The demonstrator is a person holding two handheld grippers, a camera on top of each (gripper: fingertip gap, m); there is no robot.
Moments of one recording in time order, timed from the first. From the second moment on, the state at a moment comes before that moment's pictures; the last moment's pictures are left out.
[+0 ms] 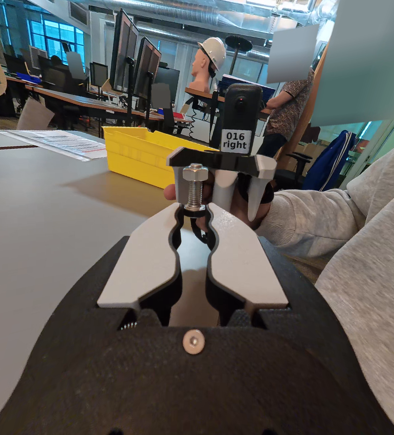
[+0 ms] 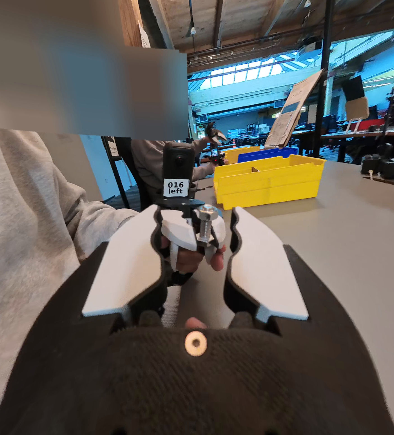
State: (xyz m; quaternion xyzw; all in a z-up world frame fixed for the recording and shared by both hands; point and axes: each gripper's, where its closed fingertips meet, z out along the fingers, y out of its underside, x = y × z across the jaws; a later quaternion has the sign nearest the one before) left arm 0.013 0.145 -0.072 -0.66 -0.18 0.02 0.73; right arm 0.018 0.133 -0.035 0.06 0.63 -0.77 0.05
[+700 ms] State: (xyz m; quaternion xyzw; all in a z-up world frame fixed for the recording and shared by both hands) left arm 0.010 0.143 -0.069 -0.65 -0.18 0.04 0.74; right arm 0.011 0.136 -0.028 0.08 0.62 -0.78 0.00
